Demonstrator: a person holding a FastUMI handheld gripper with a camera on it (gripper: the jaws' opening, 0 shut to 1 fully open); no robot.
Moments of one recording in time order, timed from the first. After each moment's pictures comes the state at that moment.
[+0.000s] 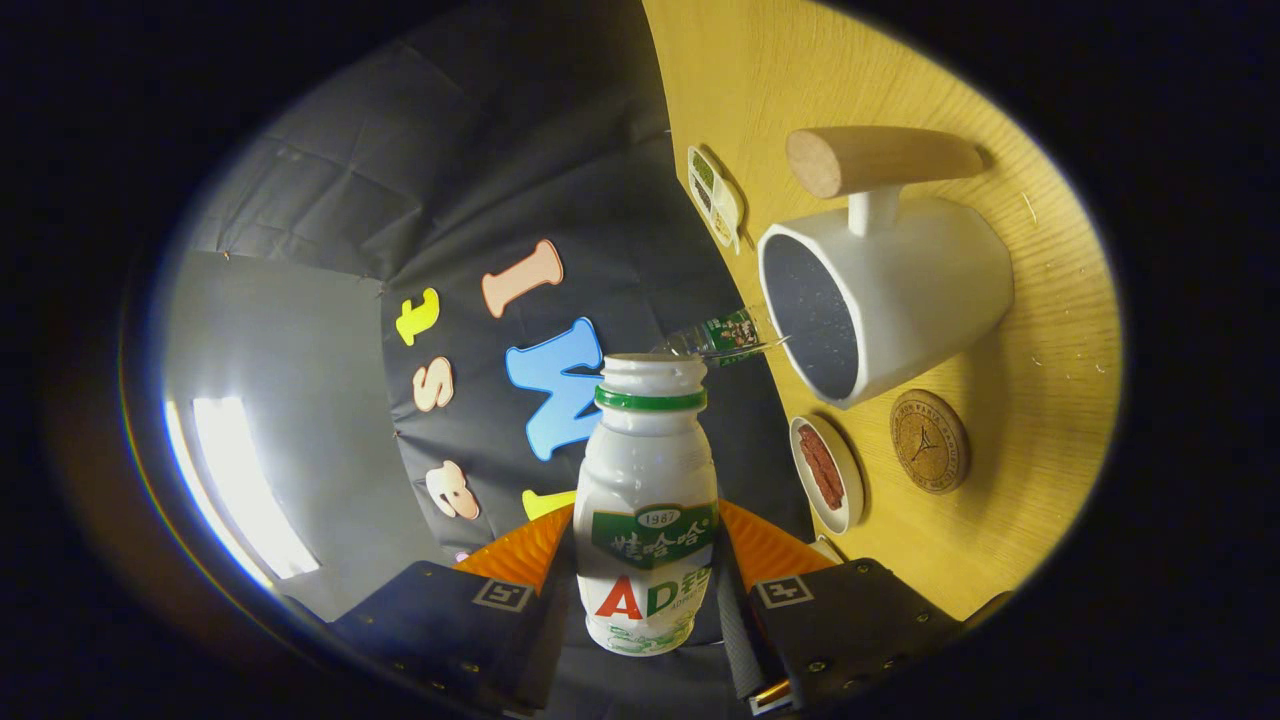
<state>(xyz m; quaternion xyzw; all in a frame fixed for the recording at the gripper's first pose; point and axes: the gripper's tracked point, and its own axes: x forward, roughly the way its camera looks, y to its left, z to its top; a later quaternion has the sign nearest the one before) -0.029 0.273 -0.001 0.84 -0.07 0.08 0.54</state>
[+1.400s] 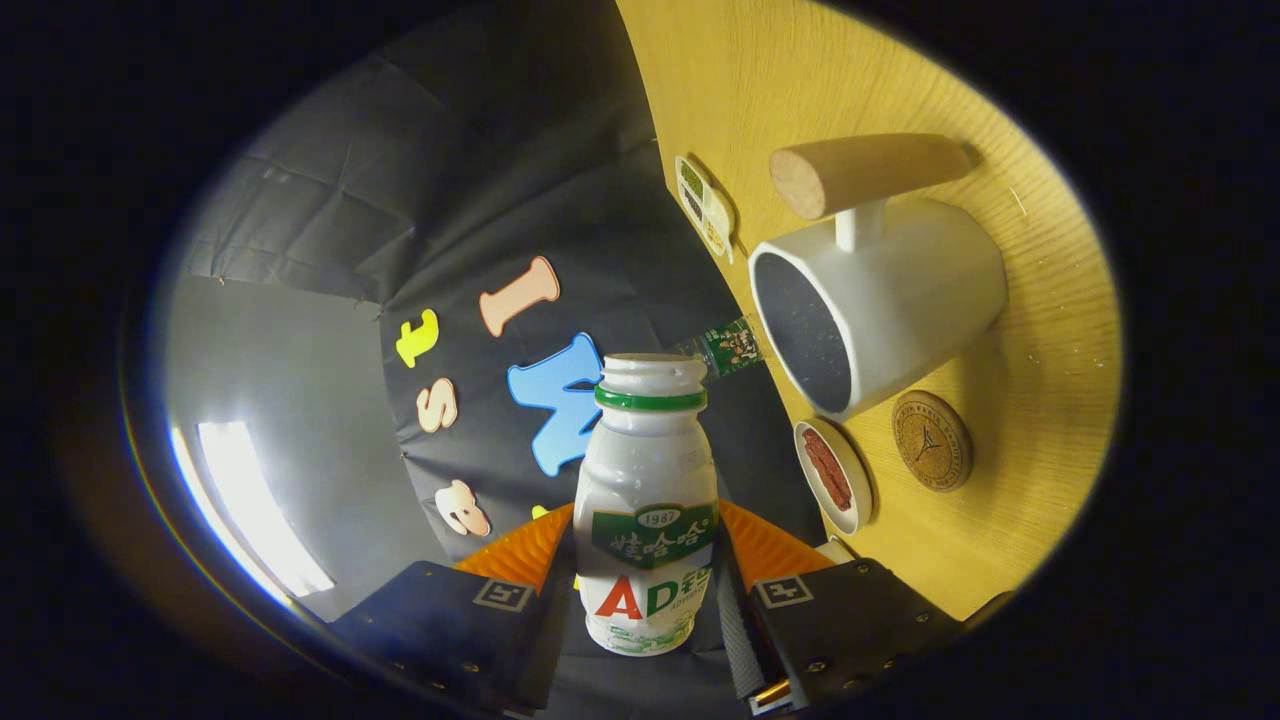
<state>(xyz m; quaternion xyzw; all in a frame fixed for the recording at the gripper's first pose) -0.025 0.277 0.003 0.85 -0.09 0.07 0.51</state>
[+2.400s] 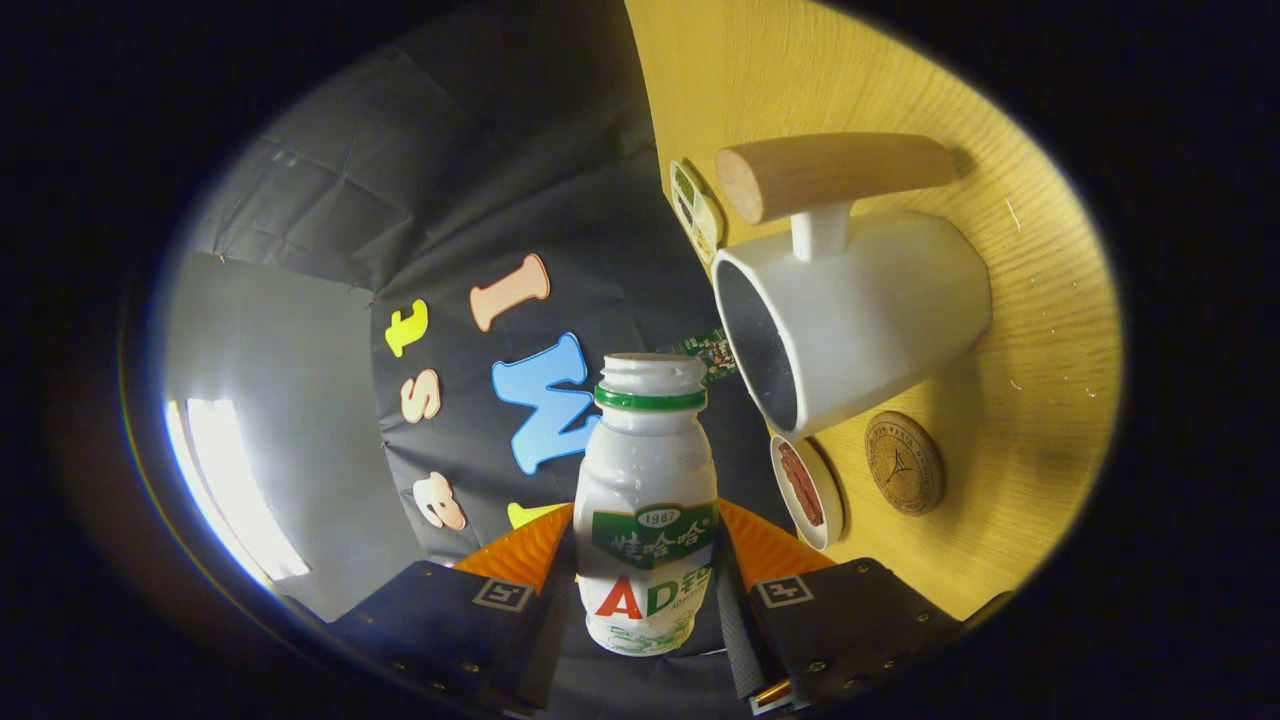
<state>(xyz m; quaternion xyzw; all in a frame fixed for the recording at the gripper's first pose) -0.029 0.287 -0.014 0.83 -0.07 0.05 0.55</state>
